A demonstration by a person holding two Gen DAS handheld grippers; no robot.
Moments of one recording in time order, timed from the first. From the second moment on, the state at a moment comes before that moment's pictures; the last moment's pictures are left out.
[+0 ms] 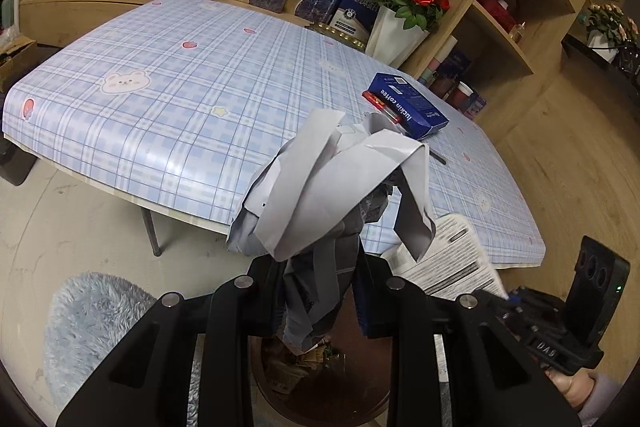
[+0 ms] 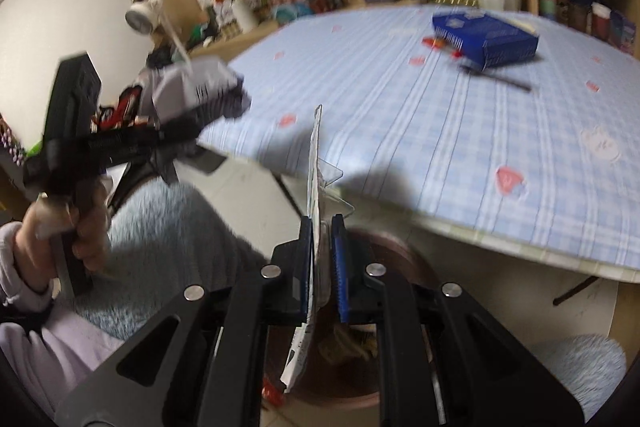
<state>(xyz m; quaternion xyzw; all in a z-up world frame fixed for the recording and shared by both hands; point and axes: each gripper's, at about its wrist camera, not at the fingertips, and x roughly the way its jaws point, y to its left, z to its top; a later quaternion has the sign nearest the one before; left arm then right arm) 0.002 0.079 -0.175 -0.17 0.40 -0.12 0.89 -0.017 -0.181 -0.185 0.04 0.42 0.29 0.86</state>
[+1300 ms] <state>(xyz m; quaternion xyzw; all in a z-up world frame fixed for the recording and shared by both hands) 0.015 -0.003 -0.236 -0.05 0.52 -0.21 0.83 0.003 -0.229 -0.190 0.03 0.32 0.10 0.94</state>
